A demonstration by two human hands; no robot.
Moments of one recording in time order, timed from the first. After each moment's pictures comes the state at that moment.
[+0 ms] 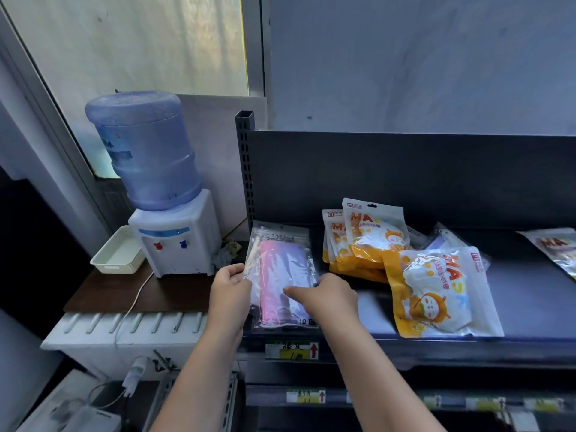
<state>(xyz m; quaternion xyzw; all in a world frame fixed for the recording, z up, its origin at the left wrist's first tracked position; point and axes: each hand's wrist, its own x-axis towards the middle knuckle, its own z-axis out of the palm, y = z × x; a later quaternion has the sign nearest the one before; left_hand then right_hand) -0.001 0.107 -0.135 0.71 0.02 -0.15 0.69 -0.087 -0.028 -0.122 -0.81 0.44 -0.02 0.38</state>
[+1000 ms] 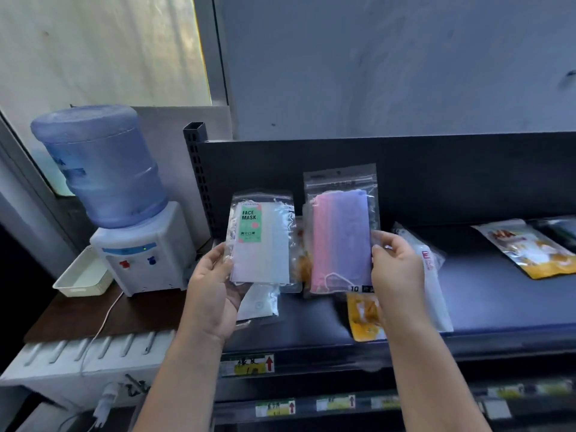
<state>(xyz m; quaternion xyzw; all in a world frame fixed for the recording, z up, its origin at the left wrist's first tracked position) -0.029 0.054 -0.090 0.44 0.01 -0.23 0.87 -0.171 -0.154 -0.083 -0.58 0.39 -0.39 0.59</state>
